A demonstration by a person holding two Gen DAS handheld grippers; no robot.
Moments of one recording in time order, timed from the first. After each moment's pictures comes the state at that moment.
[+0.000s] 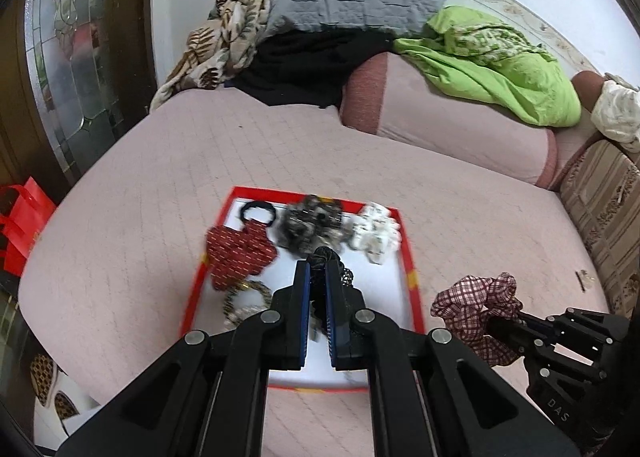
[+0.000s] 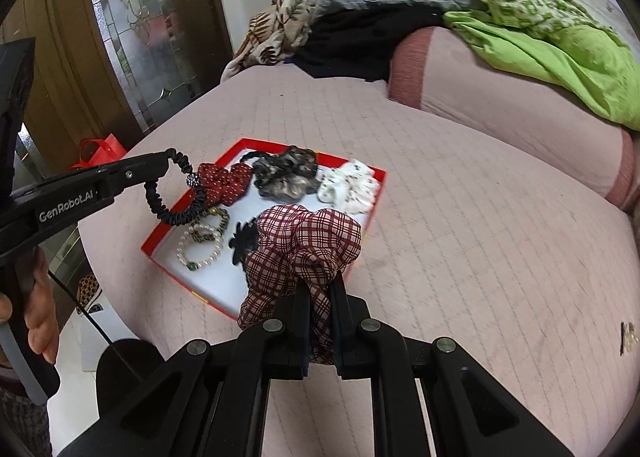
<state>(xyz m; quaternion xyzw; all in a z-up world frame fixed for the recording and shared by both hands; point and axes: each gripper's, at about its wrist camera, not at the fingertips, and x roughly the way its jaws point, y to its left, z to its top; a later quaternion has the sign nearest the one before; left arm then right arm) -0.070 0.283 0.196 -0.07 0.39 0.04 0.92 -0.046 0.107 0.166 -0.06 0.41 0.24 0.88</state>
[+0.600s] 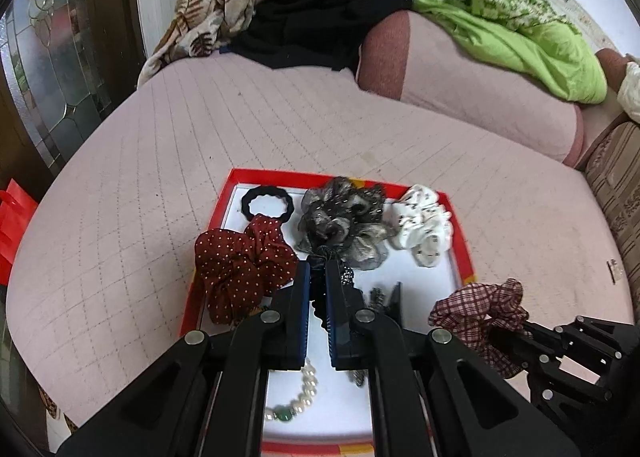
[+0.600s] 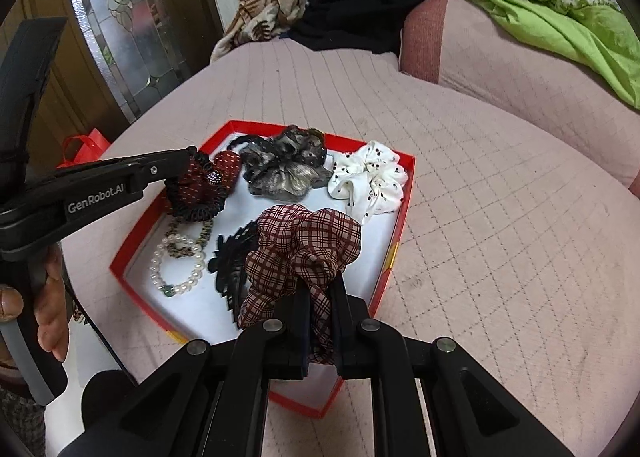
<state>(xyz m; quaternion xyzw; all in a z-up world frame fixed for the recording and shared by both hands) 0.007 0.310 0.130 -0.06 0.44 0.04 0.89 0.007 0.142 0.115 -0.05 0.45 0.23 0.86</state>
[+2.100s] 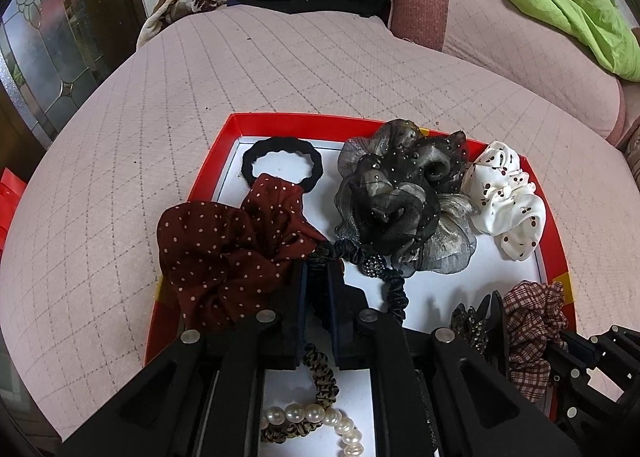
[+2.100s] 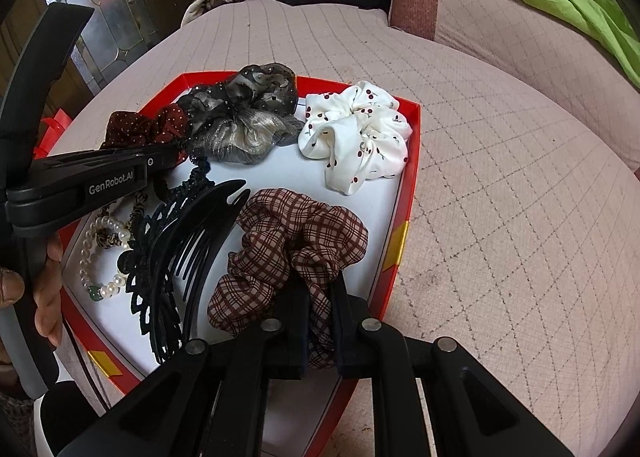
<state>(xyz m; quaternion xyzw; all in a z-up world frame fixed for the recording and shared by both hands) 0.055 0.327 0.048 -0.04 0.50 0.07 0.86 0.038 0.154 0.055 -0.07 0.49 0.20 0.85</state>
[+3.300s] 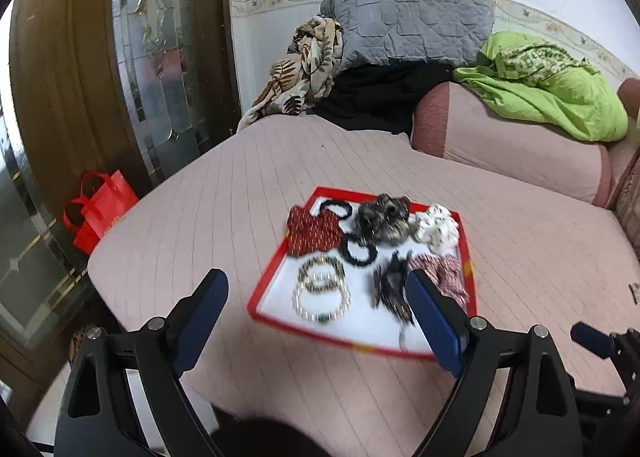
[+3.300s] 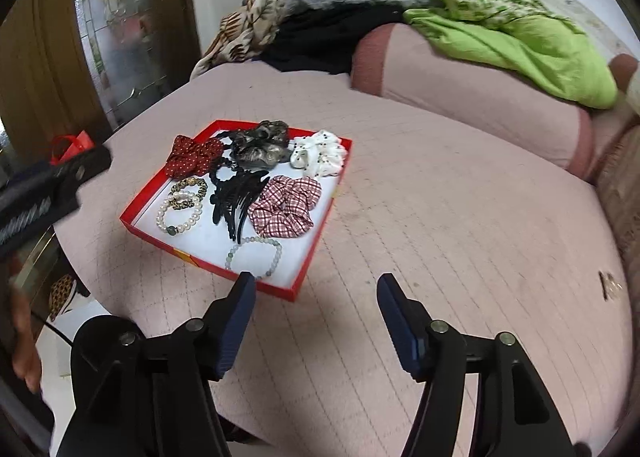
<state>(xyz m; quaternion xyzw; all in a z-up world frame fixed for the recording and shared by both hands) -0.168 0.260 0.184 -0.04 0.32 0.19 0.93 -0.117 0.093 0.145 -0.06 0.40 0.15 0.90</state>
